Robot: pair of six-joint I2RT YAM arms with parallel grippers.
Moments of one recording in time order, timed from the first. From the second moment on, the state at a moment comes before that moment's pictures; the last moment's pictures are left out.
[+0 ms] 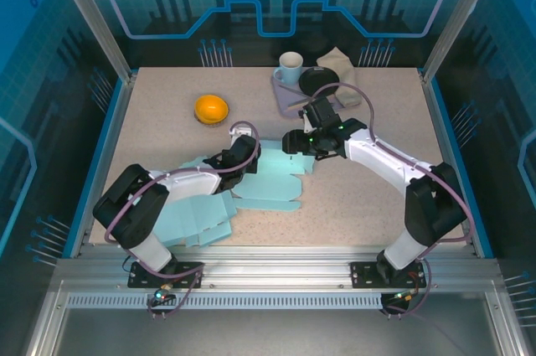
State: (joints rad) left arm -0.63 1.63 0.82 0.00 -0.44 -0.46; right arm 0.53 1.61 1.21 -0.57 -0.16 0.53
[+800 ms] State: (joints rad) left arm -0.65 1.63 0.82 -0.03 -0.48 -0.48; right arm 0.49 1.58 1.10 -0.41 -0.21 0.62
